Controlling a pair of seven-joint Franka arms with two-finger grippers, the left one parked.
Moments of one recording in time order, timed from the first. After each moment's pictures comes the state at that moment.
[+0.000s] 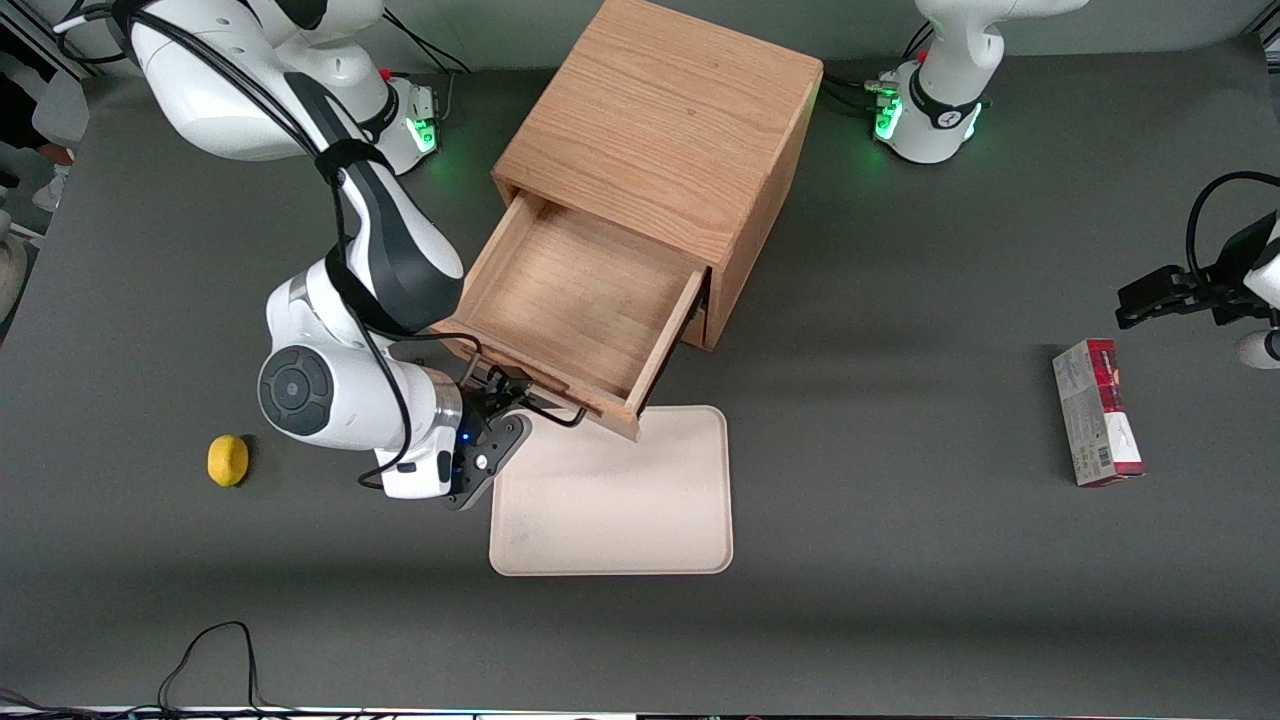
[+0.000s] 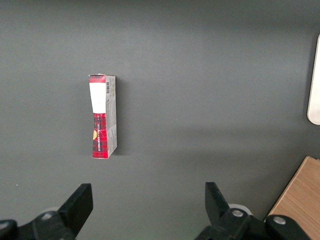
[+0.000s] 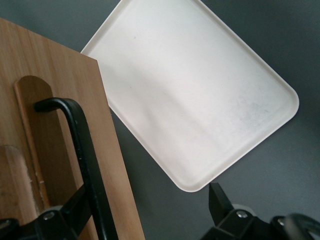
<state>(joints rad) 0.24 0.65 0.21 -1.24 0.15 1.82 -0.43</state>
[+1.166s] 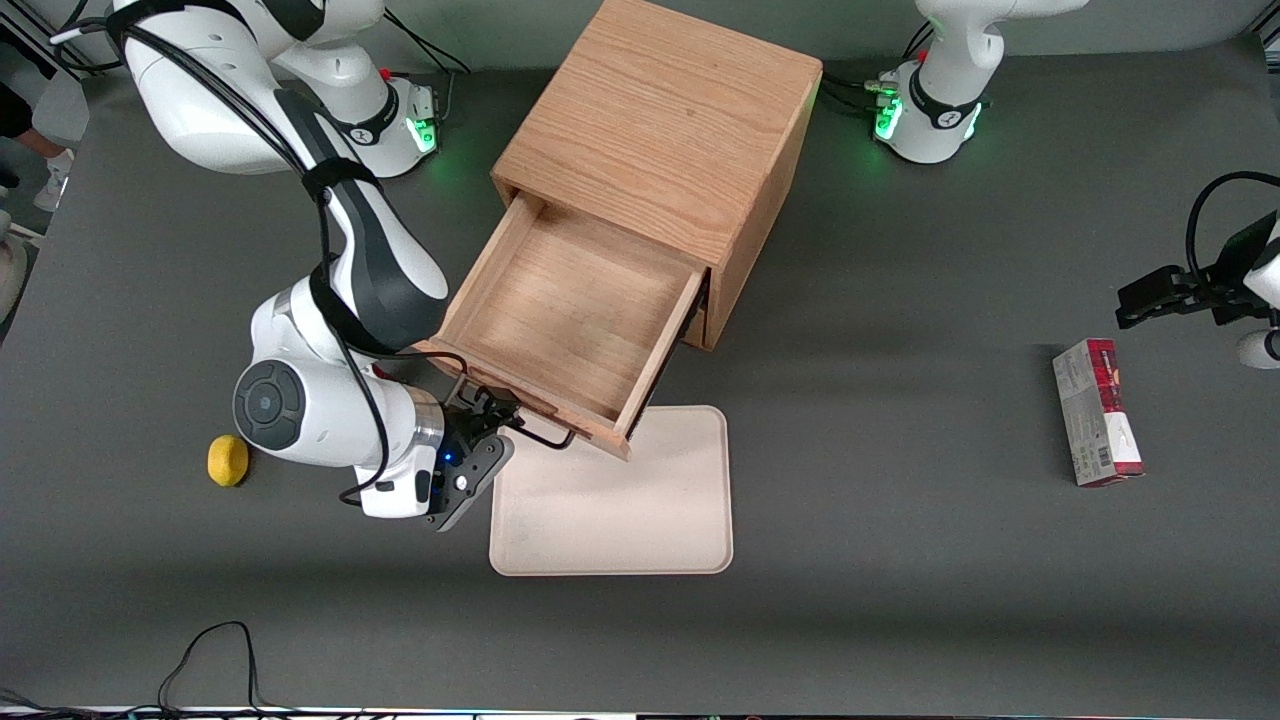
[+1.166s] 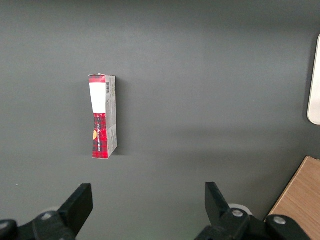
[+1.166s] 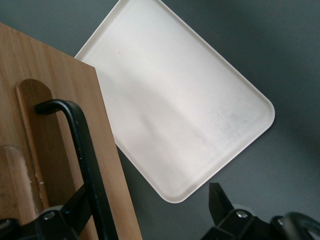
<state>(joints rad) 0.21 0.68 0.21 -1.21 0.15 1.88 -0.44</state>
